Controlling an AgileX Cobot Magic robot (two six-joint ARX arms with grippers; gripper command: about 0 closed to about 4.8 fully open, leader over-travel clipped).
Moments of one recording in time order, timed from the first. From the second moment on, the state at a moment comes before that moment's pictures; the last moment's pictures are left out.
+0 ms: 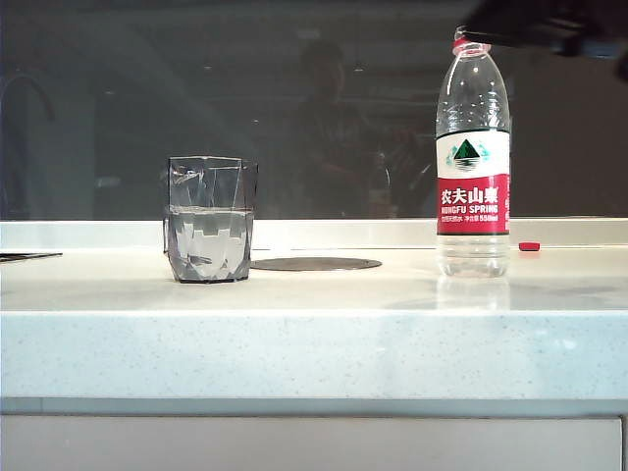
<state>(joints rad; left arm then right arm) -0.39 0.00 0.01 0.03 0.07 -0.32 0.92 0.86 0.20 0.84 0.55 -0.16</state>
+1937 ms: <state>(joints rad) -0.39 0.00 0.01 0.03 0.07 -0.32 -0.06 0.00 0.00 0.08 0.00 0.05</state>
